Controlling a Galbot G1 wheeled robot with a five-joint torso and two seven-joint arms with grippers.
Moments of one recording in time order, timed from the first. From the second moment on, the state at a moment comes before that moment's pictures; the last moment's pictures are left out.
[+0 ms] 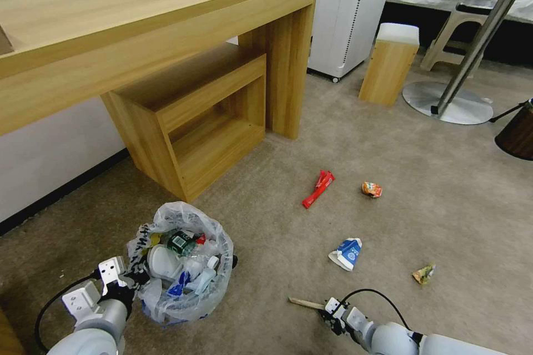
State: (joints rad) left arm 1.70 -1.27 -0.72 -2.17 -0.79 0.43 -0.33; right arm -0.81 0.70 -0.80 1.49 0.55 -0.18 0.23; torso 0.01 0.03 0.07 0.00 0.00
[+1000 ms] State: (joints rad) left arm 1.70 -1.28 -0.72 -2.16 -0.78 0.43 -0.33; right arm -0.86 0.68 -0.75 1.51 0.54 -0.14 0.23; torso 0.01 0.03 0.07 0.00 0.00
